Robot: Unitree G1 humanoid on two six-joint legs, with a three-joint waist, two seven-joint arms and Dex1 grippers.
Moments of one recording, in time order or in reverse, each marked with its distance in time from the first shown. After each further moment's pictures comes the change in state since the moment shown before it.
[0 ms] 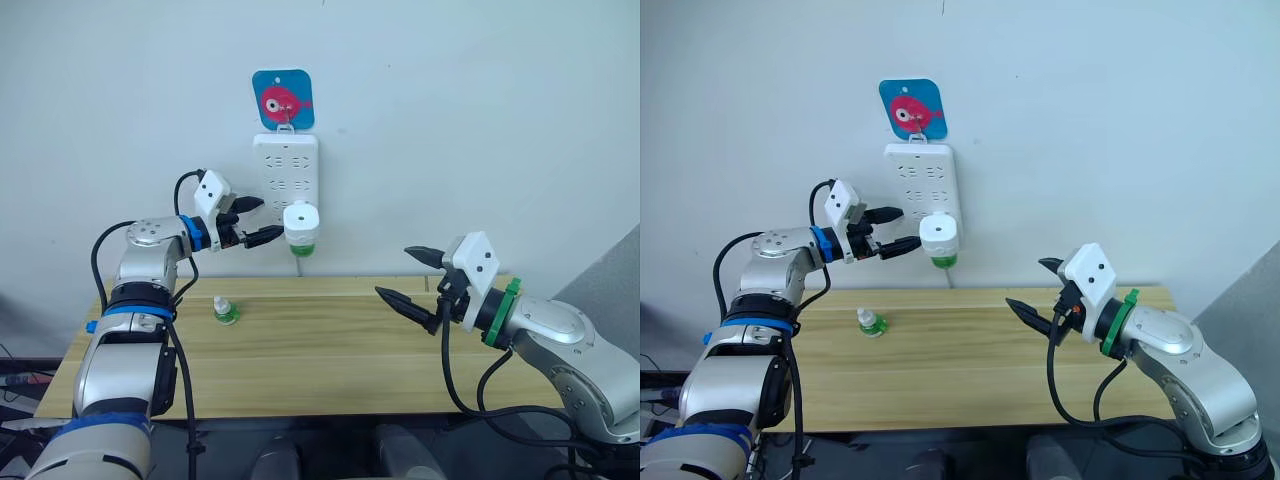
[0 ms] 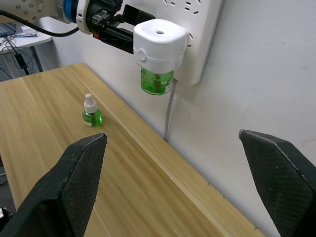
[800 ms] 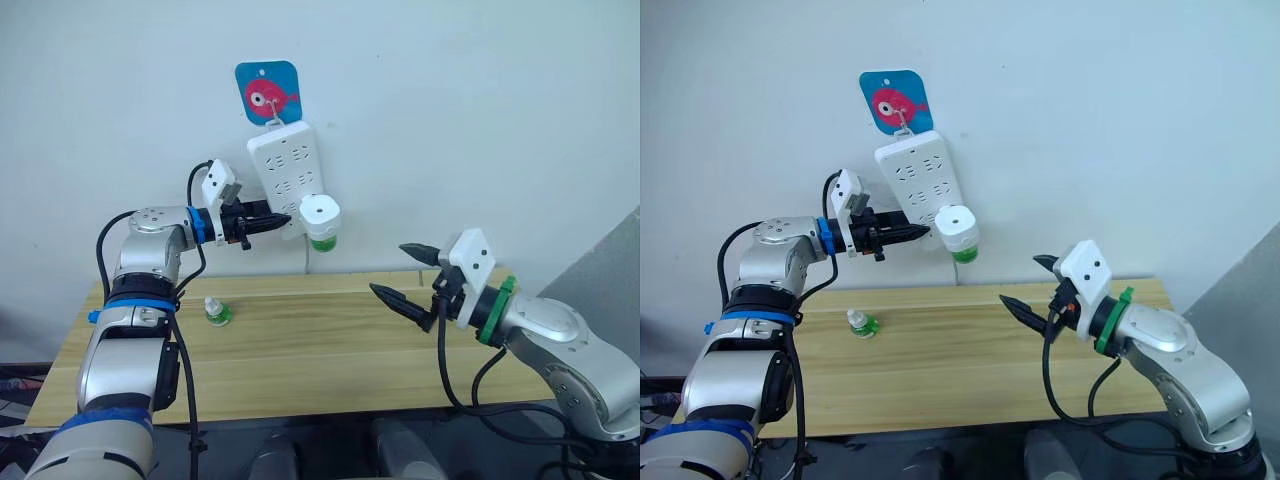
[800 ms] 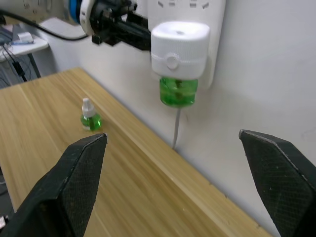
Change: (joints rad) left arm -0.004 0.000 0.004 -0.126 -0.032 0.156 -0.093; right arm -0.071 0.071 0.044 0.003 0.007 0.001 -0.040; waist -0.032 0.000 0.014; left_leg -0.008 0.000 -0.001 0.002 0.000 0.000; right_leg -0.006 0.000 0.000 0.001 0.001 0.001
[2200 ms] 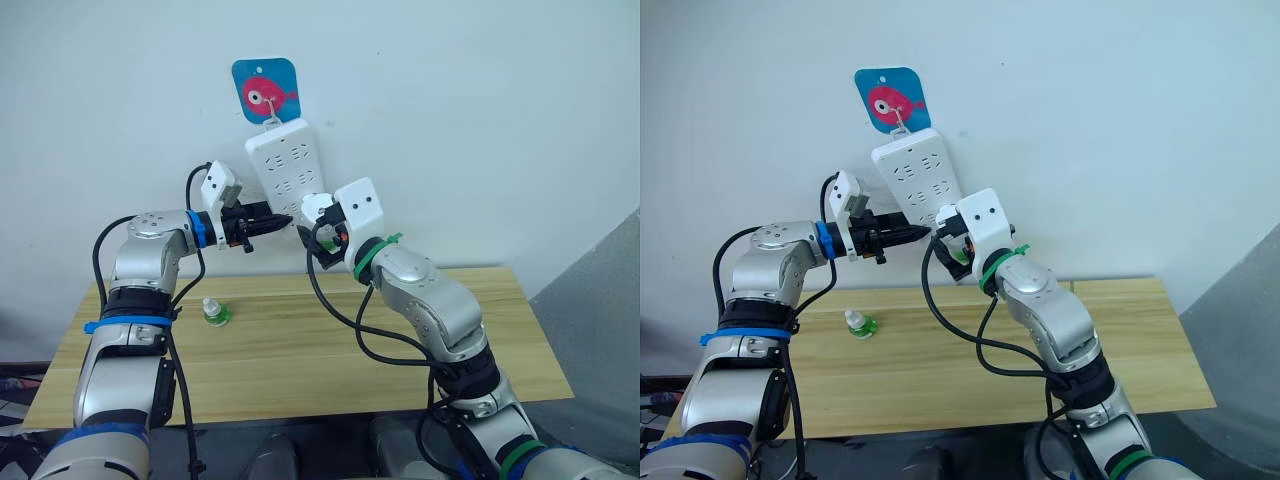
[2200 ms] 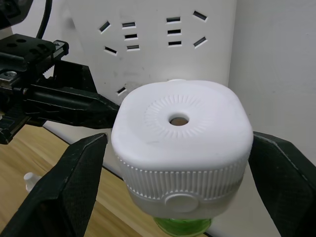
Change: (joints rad) left arm 0.087 0.005 0.006 -0.198 -0.045 0.126 0.060; right arm -0.375 0.531 0.231 0.451 -0.340 0.098 -0.391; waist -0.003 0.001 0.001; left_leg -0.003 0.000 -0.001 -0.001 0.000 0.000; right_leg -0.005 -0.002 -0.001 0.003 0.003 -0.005
